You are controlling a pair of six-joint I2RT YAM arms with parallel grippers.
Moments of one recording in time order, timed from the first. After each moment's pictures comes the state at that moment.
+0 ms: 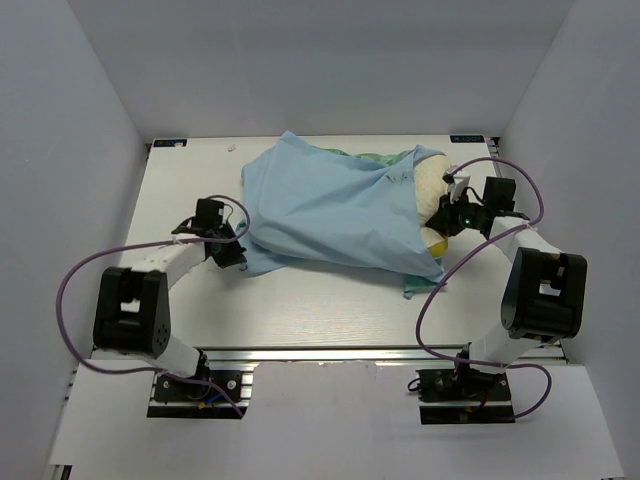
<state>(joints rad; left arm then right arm) -0.13 1.55 0.83 -0.33 0.08 -0.61 -0.13 1.60 0.97 -0.19 -0.77 -0.48</state>
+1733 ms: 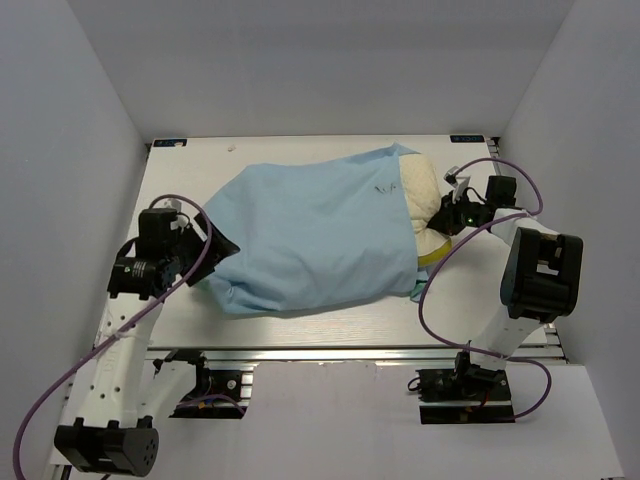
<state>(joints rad) -0.07 0.87 1.00 -0.91 0.20 -0.71 -0.17 1.75 1.05 -0.21 -0.88 -0.55</state>
